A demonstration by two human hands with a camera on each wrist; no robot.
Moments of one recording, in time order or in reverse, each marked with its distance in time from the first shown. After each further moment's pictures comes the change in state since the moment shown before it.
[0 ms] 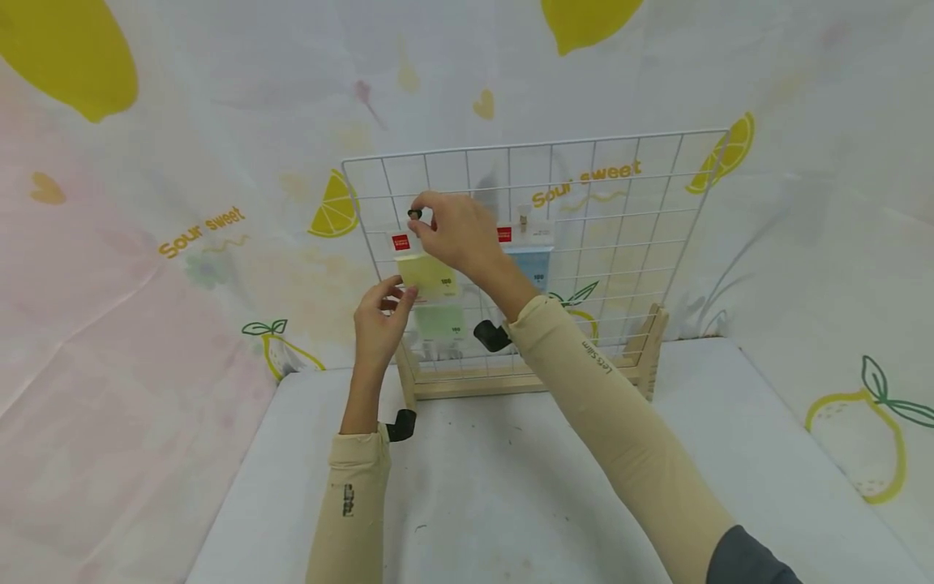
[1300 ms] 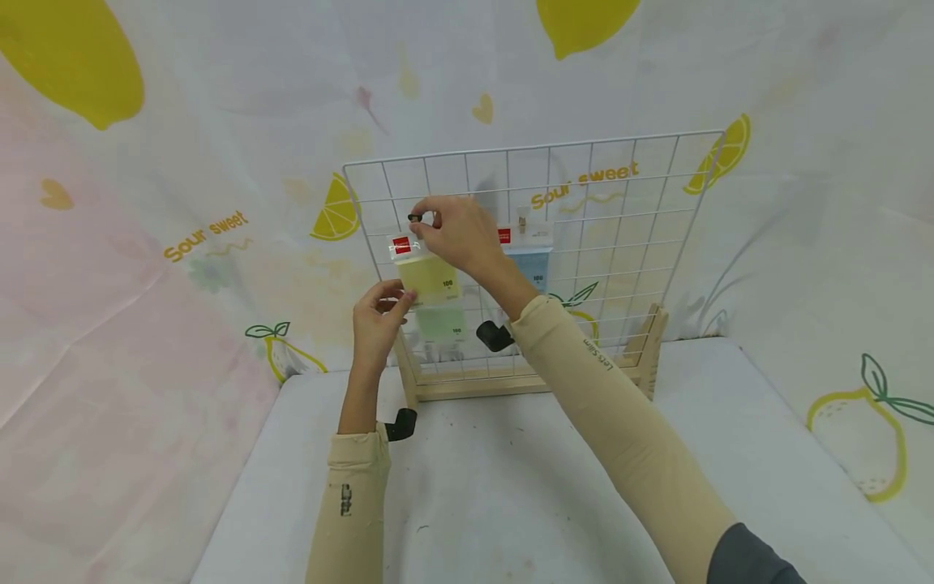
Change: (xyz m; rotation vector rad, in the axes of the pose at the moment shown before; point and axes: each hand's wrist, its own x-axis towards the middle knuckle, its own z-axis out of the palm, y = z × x) left_hand 0.001 0.006 -0.005 -0.240 -0.033 -0.101; right_hand 0.001 0.005 0.001 0.093 0.046 -0.005
